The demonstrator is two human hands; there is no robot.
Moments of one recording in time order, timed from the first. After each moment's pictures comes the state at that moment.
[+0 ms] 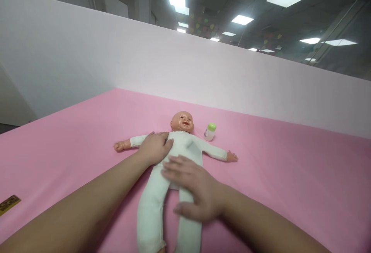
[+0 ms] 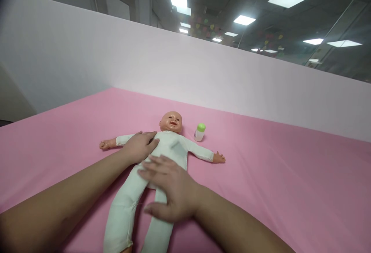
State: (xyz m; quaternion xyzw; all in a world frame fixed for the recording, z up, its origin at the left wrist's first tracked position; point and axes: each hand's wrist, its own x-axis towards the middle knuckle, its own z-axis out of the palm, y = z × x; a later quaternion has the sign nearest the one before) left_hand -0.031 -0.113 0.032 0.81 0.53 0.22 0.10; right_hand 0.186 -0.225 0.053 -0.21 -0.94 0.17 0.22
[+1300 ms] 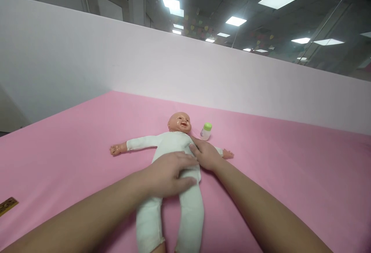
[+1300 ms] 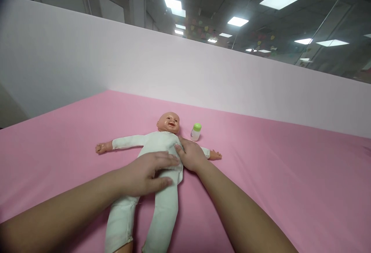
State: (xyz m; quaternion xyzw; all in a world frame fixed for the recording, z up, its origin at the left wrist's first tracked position) left_hand -0.002 -0.191 0.069 0.90 0.27 0.25 0.25; right_hand 0.238 -0.153 0.042 -0.53 -0.80 0.16 0.25
